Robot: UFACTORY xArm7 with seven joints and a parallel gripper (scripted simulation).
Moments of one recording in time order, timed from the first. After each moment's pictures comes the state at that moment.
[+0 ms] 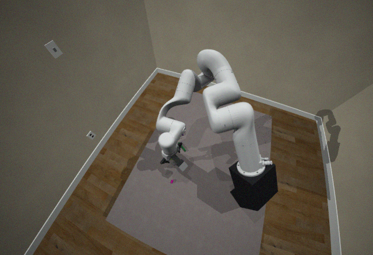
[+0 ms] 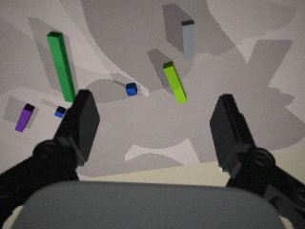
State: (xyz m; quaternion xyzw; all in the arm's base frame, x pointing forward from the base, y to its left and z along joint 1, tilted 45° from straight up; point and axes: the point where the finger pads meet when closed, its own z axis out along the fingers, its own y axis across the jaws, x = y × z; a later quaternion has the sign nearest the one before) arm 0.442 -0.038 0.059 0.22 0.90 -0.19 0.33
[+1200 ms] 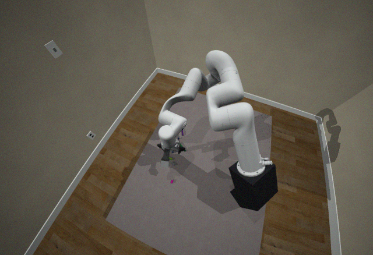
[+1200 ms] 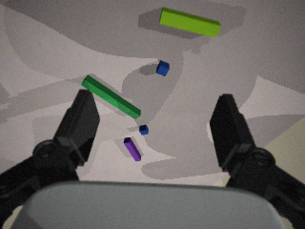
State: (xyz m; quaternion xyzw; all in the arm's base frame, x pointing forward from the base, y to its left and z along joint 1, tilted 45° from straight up) arm 0.448 -0.061 0.084 0.61 0.70 -0.02 0.38
